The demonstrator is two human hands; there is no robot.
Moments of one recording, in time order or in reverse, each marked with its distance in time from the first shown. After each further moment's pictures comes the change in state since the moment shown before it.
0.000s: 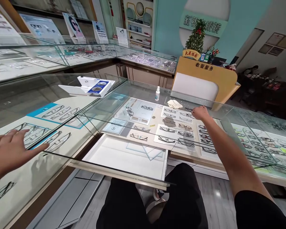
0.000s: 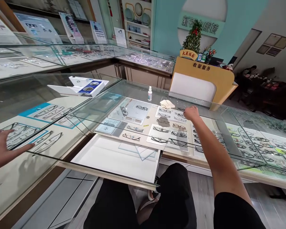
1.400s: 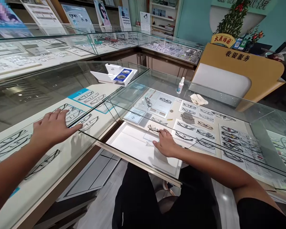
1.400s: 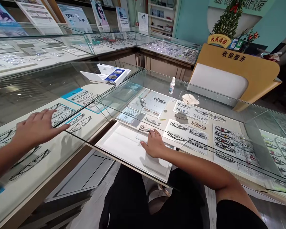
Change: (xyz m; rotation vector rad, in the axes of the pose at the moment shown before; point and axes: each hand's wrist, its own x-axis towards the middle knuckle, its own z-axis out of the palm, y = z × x) left_hand -0.006 0.002 0.011 -0.002 0.032 -0.052; right_hand -0.189 -0.283 0.043 0.529 -0.317 -0.647
